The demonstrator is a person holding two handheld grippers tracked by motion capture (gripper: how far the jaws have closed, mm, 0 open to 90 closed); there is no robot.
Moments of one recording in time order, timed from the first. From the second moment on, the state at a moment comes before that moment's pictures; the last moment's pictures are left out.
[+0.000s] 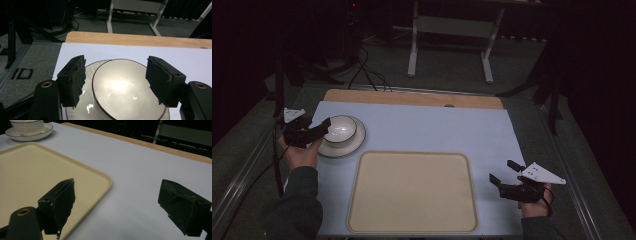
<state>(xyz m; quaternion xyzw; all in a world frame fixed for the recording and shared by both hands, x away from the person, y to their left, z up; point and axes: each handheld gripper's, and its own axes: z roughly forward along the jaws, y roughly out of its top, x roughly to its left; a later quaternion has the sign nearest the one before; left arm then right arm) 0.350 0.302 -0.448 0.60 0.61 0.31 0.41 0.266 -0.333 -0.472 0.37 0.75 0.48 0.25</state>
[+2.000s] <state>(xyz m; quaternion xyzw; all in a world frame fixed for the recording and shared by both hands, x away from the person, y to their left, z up) 0.376 0.308 -0.508 0.59 0.71 0.18 0.35 0.266 -0.335 -0.474 0.37 0.76 0.48 0.24</state>
